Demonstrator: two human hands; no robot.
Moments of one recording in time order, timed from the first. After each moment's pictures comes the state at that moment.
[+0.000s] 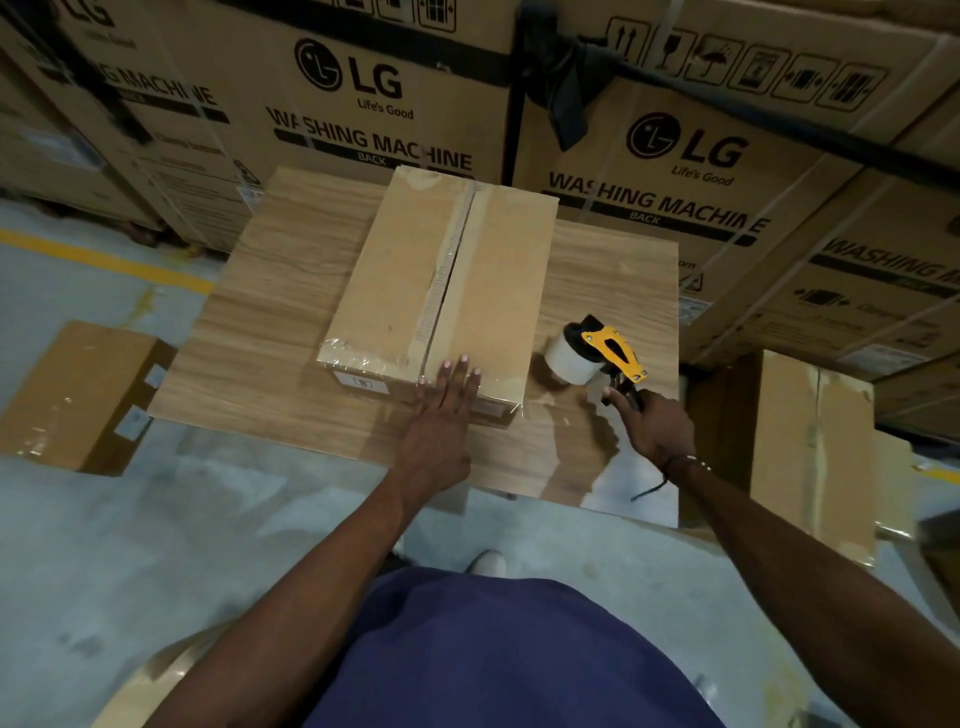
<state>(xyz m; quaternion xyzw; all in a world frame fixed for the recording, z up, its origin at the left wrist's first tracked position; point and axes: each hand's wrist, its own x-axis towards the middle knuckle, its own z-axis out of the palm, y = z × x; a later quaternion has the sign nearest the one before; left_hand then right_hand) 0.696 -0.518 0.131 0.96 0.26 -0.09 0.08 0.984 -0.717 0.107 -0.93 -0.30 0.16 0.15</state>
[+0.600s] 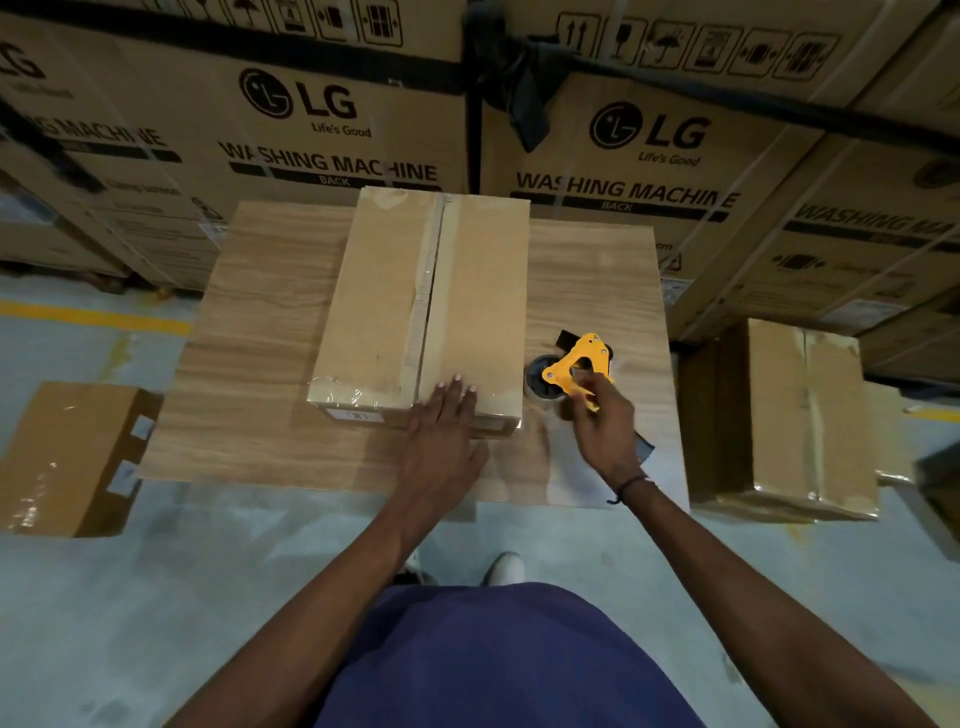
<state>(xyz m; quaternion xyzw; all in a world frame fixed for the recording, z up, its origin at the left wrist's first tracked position) 0.704 -0.505 0.140 0.95 0.27 -0.05 0.13 0.899 -0.667 0.124 -0.85 -0.28 0.10 0.44</state>
